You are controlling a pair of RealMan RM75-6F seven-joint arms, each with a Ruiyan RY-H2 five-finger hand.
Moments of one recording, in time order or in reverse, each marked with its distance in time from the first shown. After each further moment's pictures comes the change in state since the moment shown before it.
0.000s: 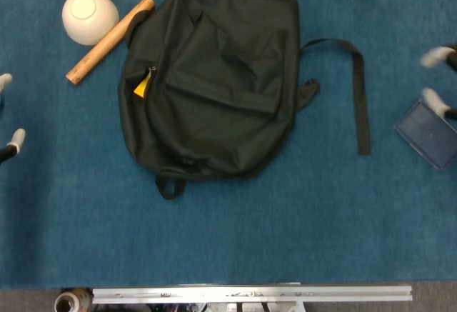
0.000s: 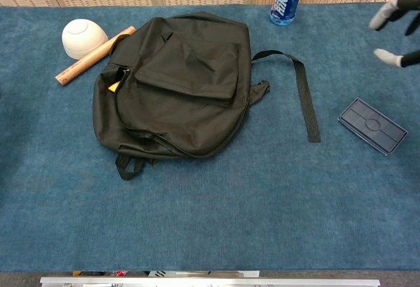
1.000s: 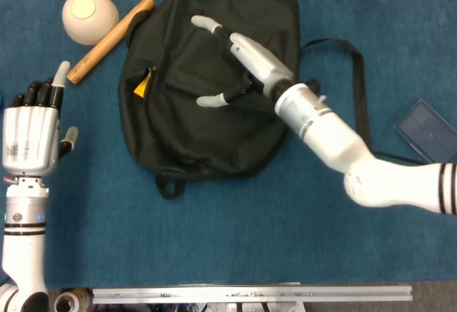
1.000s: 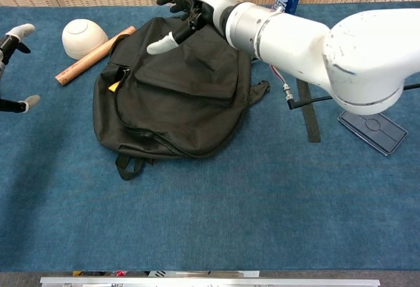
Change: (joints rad) left arm -0.080 -0.190 0.005 0.005 0.015 0.005 0.256; right arm 0.611 -0.341 0.490 -0.009 0.771 -0.668 0.021
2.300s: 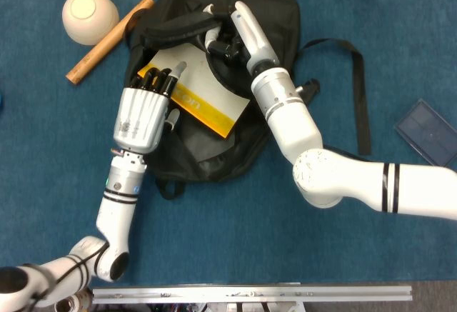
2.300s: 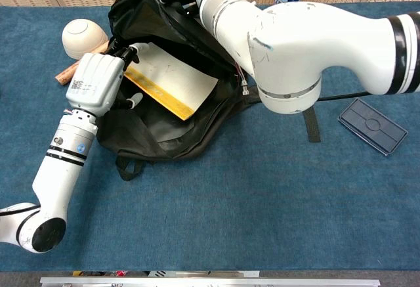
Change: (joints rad) left arm -0.235 -0.532 -0.033 0.643 0.112 -0.045 -0.237; right arm 0.095 -0.243 0.207 0.165 0.207 0.263 -0.033
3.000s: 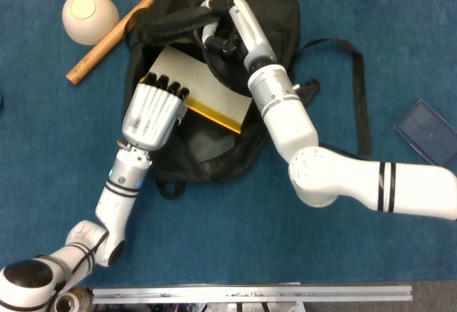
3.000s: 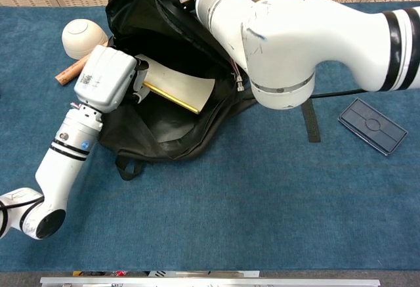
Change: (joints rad) left arm -0.083 -0.106 0.013 0.331 0.101 0.056 -0.134; right arm 0.017 -0.014 0.039 0.005 0.020 0.021 -0.012
